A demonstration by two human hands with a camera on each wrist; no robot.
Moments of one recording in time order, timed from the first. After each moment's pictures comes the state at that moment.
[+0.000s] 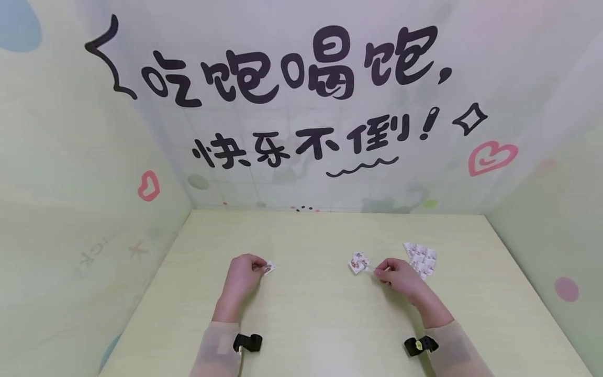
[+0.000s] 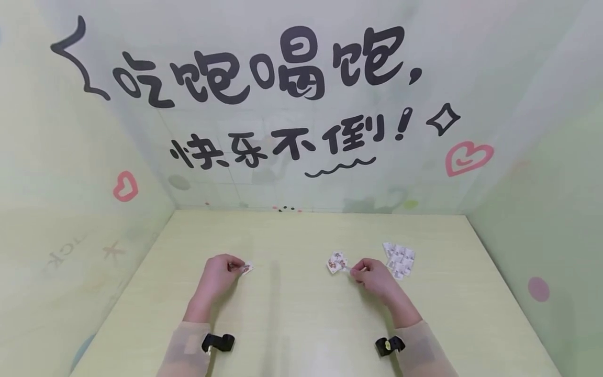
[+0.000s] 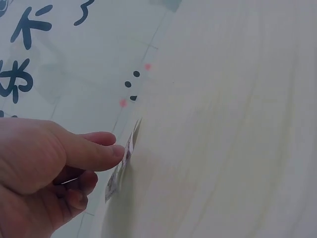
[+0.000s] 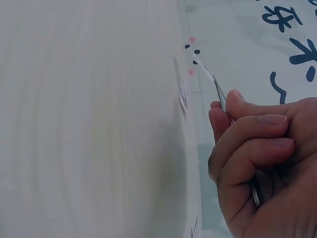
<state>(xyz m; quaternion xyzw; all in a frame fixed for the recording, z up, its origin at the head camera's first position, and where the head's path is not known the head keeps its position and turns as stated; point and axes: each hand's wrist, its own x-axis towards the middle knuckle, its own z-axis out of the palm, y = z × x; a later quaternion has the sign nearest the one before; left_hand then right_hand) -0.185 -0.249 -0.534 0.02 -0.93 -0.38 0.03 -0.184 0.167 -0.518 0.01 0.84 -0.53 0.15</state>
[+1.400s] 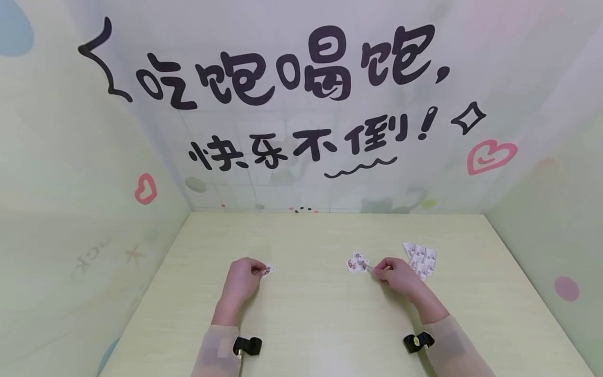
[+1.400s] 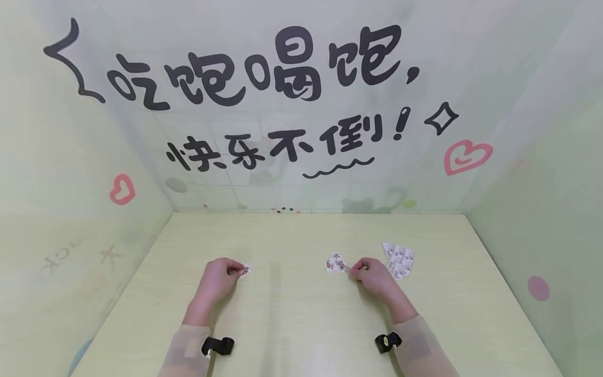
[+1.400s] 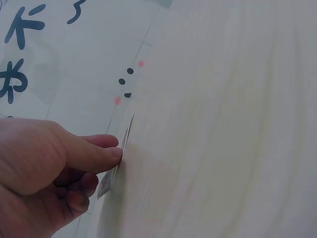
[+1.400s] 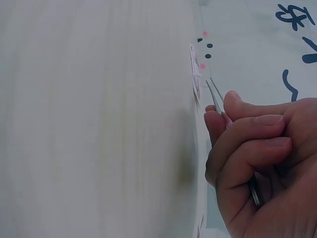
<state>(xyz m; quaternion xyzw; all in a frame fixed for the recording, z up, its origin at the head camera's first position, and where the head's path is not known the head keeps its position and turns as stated) -0.189 -0.250 -0.544 0.01 -0.94 -0.35 0.03 -0.196 0.169 -0.529 0.01 0.85 -0.50 0.15</state>
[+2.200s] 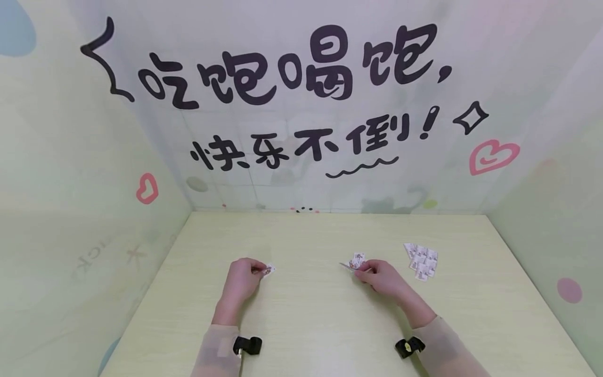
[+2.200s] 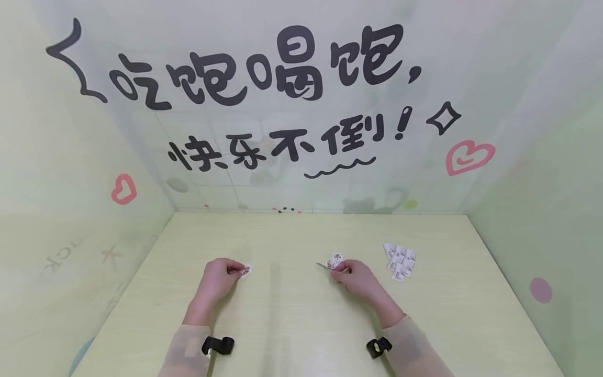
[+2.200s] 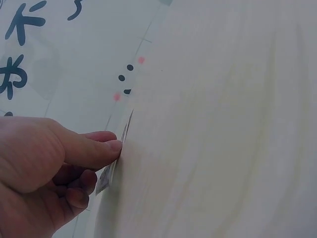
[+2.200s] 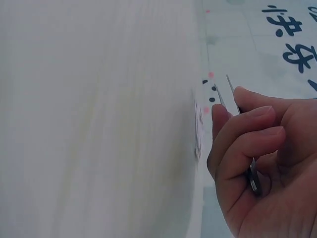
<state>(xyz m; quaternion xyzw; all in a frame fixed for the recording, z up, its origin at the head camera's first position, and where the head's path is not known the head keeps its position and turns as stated) -0.188 -0.251 -0.542 0.02 -0.93 -0.37 0.03 -0.193 0.132 -0.529 -0.04 0.84 -0.51 0.15</state>
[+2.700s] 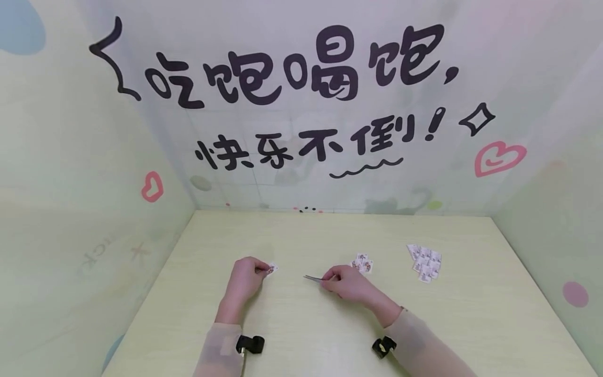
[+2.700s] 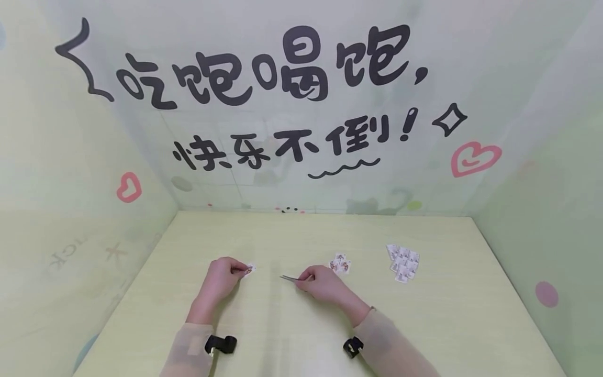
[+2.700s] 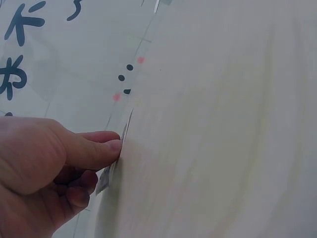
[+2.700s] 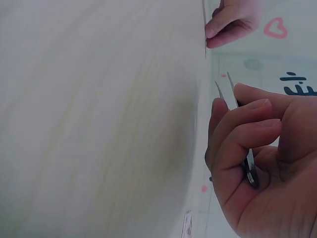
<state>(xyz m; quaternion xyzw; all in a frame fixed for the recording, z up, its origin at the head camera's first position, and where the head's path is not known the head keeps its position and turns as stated) -0.189 -0.253 -0.545 0.01 -0.93 -0.36 0.02 -0.187 0.053 -0.523 -0.14 0.83 -0.49 0.21</state>
